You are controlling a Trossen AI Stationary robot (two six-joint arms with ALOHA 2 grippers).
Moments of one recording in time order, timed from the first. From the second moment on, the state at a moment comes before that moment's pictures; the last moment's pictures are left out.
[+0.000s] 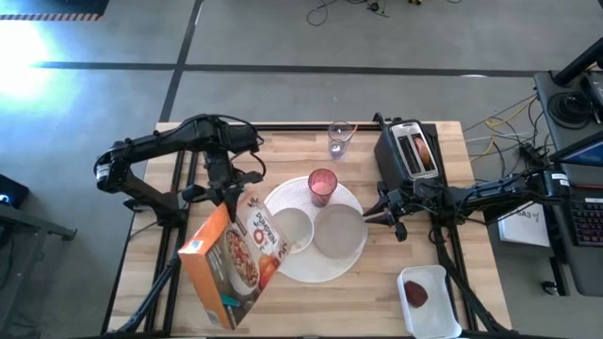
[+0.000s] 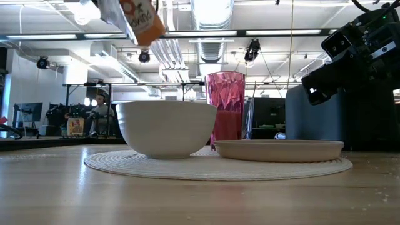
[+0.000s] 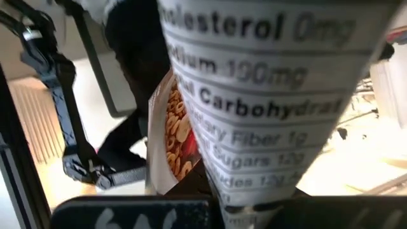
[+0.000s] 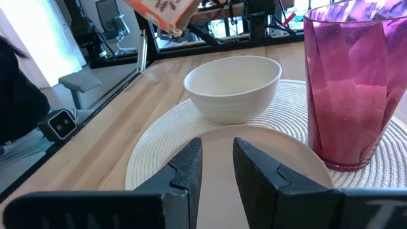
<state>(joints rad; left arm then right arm) 0.28 1.45 1.52 -1.57 1.32 -1.32 -0.11 0.91 0.01 0.73 -0.38 0.12</state>
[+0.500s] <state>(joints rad) 0.31 1.47 1.52 -1.57 1.31 -1.37 -0.11 0.91 0.01 0.73 -0.38 0.12</state>
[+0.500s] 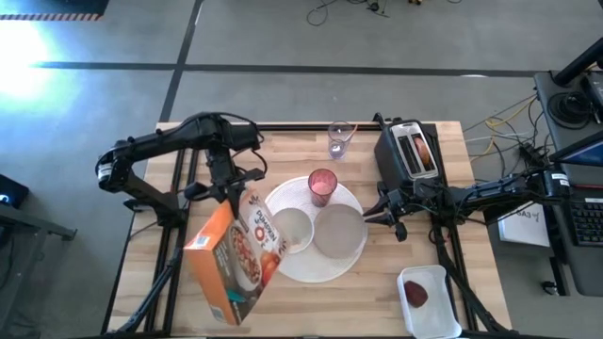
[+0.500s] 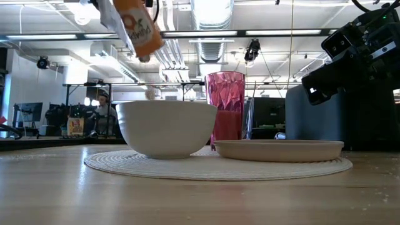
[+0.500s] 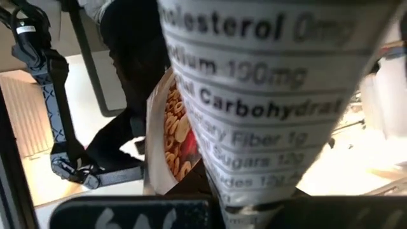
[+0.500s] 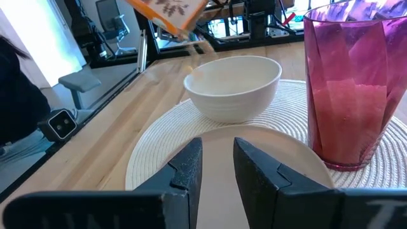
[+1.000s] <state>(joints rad) 0.38 1.47 1.52 -1.56 1.27 -1.40 -0.11 0.91 0.01 0.73 -0.38 0.12</state>
